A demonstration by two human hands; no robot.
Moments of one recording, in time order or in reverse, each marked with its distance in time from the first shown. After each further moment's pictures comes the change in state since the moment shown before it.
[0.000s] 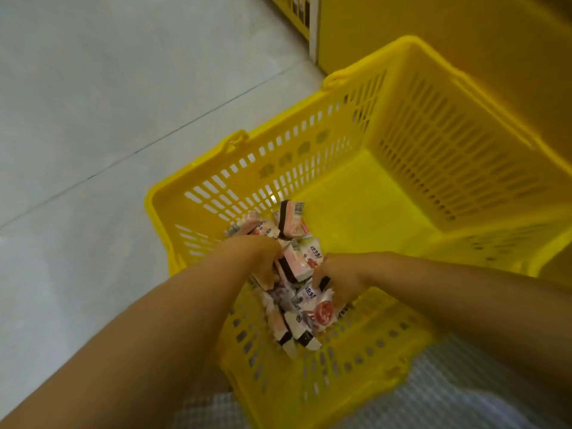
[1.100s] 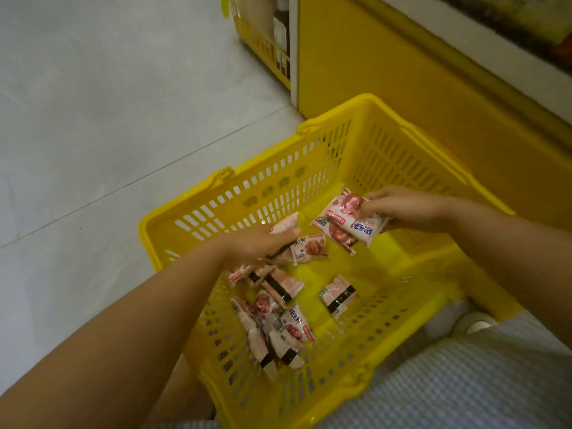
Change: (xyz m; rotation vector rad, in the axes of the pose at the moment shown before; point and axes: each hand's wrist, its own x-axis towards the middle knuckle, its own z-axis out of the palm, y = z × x) left_hand -0.058 0.016 -0.041 -1.065 0.171 0.233; right_hand -0.114 0.076 -0.070 1.037 0.535 0.047
